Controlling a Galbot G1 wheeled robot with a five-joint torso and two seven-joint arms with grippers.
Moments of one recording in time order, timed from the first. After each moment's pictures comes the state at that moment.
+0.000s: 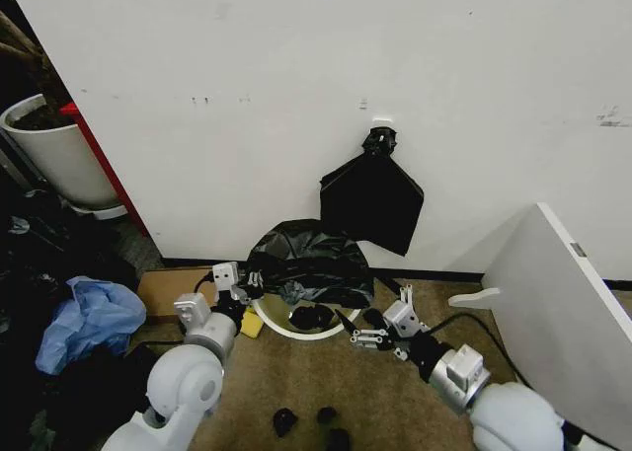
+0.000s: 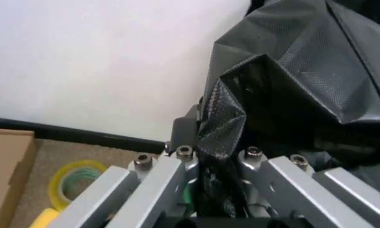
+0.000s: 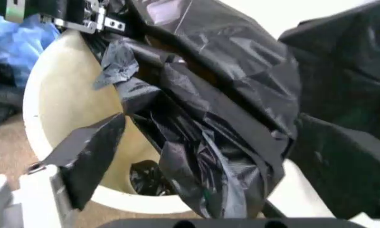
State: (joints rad) left arm 1.30 -1.20 -0.29 -2.13 -0.67 0.34 -0.29; right arm -1.37 0.69 0.14 2.31 0.33 -0.23 0.05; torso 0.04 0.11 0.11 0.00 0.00
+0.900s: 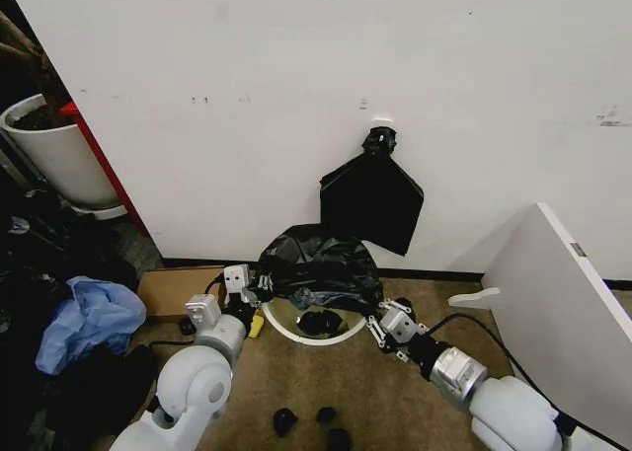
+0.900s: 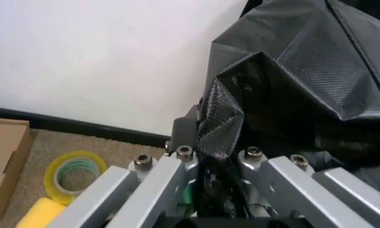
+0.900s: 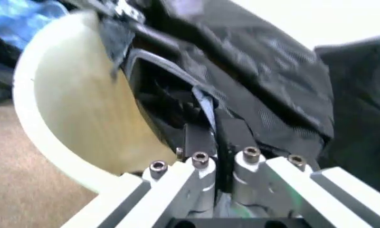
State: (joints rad) left arm 1.31 -1.19 -0.29 -2.14 -0.71 0.37 -0.31; right arm -1.39 0.73 0.14 2.18 0.12 -0.02 -0.06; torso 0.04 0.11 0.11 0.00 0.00
